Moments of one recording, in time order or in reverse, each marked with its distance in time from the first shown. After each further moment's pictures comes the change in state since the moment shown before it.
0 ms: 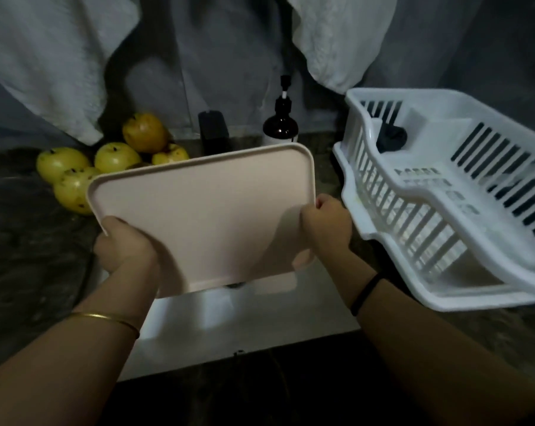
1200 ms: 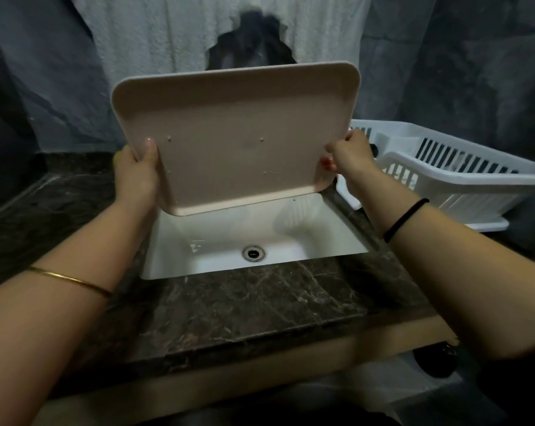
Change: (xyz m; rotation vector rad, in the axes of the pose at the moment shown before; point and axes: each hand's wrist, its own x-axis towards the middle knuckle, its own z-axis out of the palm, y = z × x) left_hand -0.017 0.033 -0.141 -0.333 -0.580 0.679; right_hand -0.129 -0.067 -0.072 0.463 0.102 -0.218
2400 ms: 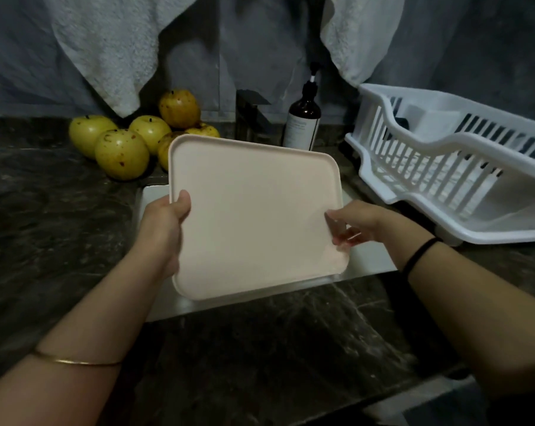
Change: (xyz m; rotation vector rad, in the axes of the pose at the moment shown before) left_hand 0.007 -0.108 0.031 -0.108 -0.240 -0.484; right_hand 0.062 0.147 0.036 -0.381 -0.451 0.604
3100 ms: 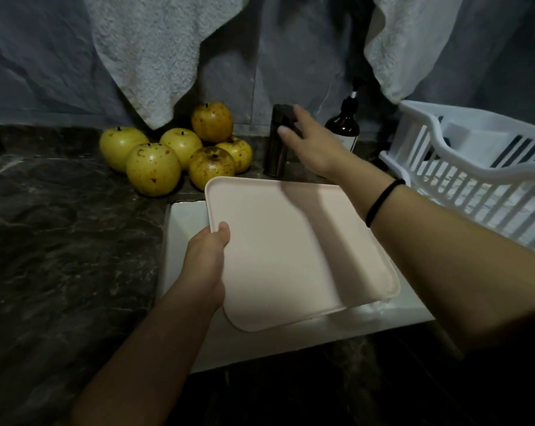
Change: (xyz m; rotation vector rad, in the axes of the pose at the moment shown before) left_hand 0.018 -0.010 -0.001 -0.076 0.043 -0.226; right_hand 0.016 -0.168 0.067 -0.504 0.360 -0.817
